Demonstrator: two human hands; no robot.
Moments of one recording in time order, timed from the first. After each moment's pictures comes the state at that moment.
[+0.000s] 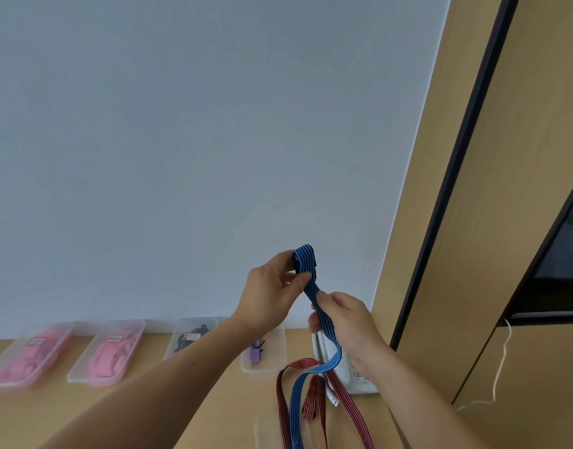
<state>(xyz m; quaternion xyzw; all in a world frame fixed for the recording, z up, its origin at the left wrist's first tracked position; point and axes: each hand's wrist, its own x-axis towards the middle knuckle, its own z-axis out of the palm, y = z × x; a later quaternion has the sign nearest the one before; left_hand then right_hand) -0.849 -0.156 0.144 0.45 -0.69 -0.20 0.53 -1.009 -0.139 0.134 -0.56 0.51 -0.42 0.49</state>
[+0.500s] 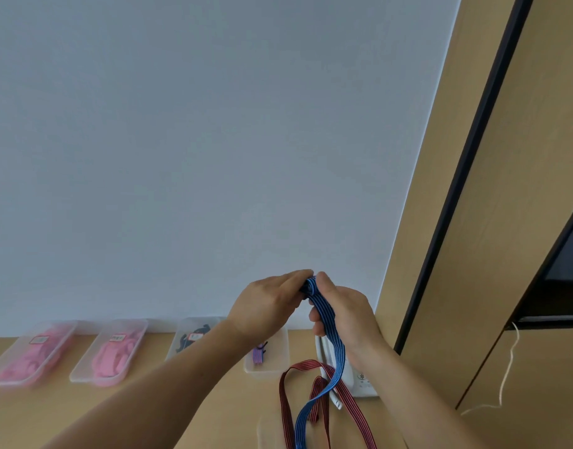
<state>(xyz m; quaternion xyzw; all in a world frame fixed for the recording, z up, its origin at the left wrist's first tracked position) -0.833 -0.164 0.127 0.34 -0.82 0.18 0.42 -0.997 -0.141 0.148 -0.52 0.48 -0.47 0.54</state>
